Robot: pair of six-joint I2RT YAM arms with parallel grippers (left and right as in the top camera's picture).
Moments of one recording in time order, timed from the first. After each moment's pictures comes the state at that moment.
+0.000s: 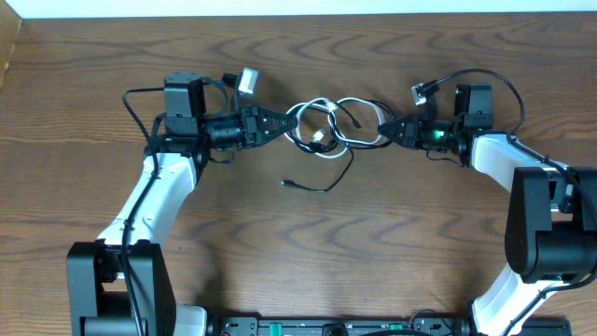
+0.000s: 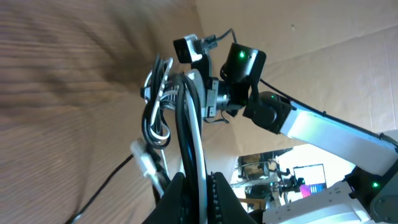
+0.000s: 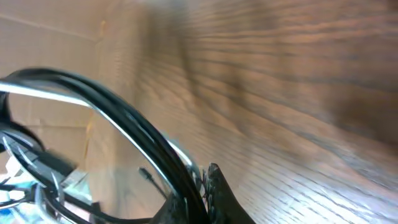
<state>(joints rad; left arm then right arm) -0.03 1.59 0.99 -0.07 1.23 -0.53 0.01 1.91 1.02 -0.06 -0.92 0.31</state>
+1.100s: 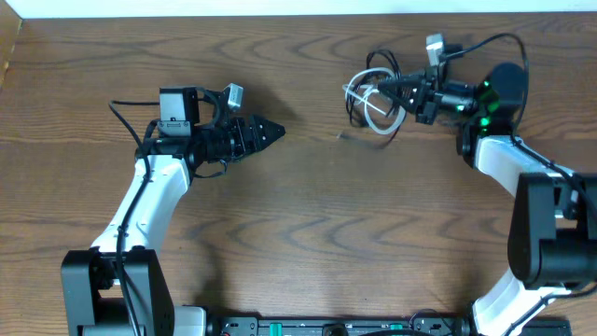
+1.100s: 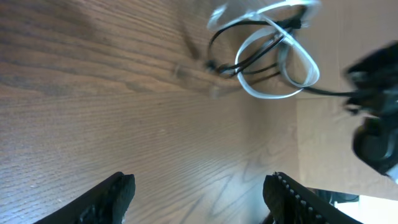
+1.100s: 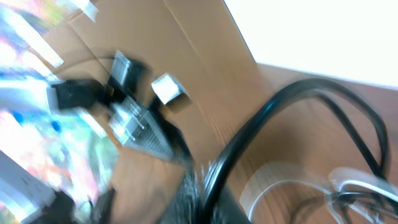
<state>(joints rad) -0.01 1.57 0.99 -0.37 0.90 -0.39 0.01 1.86 1.01 1.13 -1.36 0.77</state>
